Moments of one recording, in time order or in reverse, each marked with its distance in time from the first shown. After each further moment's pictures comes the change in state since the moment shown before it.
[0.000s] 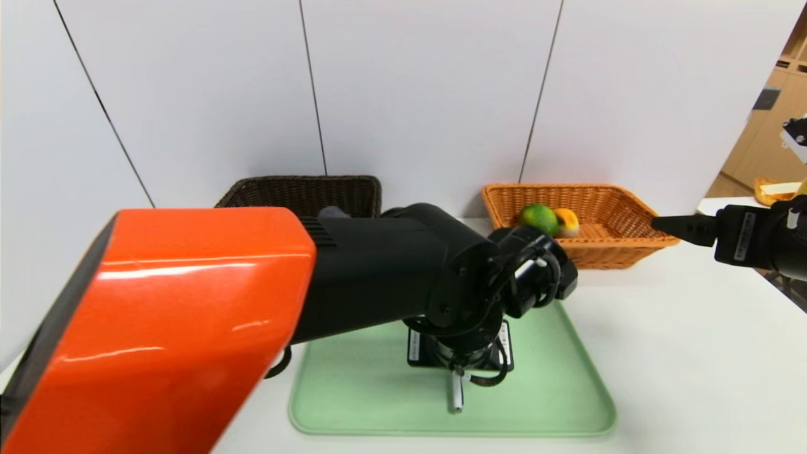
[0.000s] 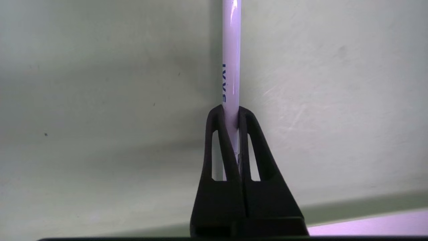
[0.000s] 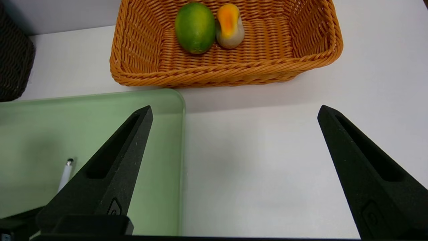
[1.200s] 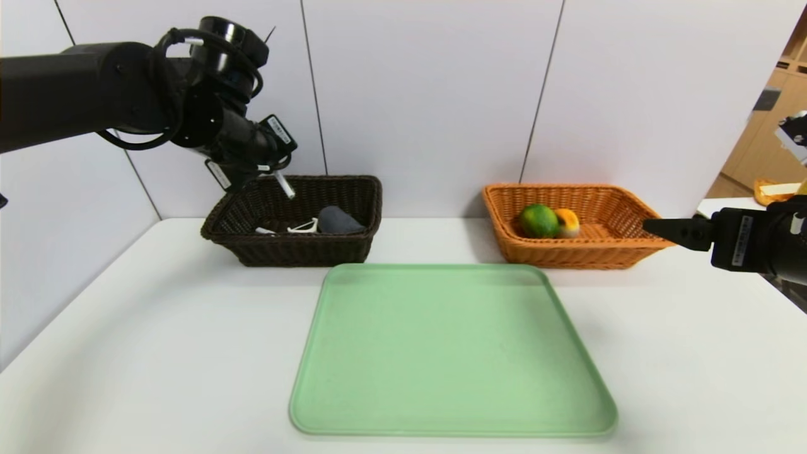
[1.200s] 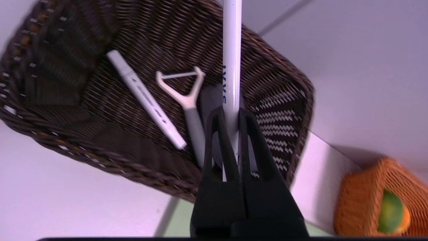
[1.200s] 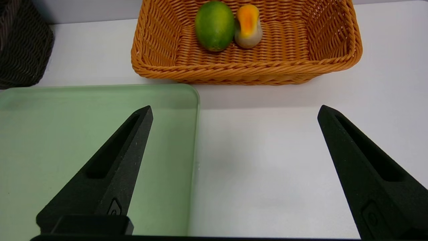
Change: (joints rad) left arm 0.688 -0.279 0.008 -0.285 -0.005 0.013; right arm 0.059 -0.020 0.004 0.001 -0.004 -0.019
